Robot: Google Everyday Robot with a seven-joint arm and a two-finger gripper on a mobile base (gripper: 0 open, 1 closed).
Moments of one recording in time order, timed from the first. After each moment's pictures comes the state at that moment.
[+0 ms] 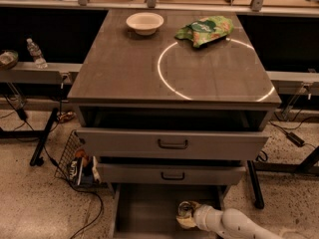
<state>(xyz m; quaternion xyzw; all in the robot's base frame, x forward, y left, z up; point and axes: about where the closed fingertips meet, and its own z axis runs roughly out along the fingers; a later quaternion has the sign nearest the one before) 0.488 -0.128 0.217 -0.39 0.81 0.22 0.39</state>
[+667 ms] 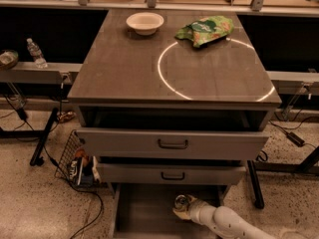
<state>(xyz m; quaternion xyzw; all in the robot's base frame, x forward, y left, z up) 0.528 -0.123 0.195 -0.40 0.80 0.16 0.43</state>
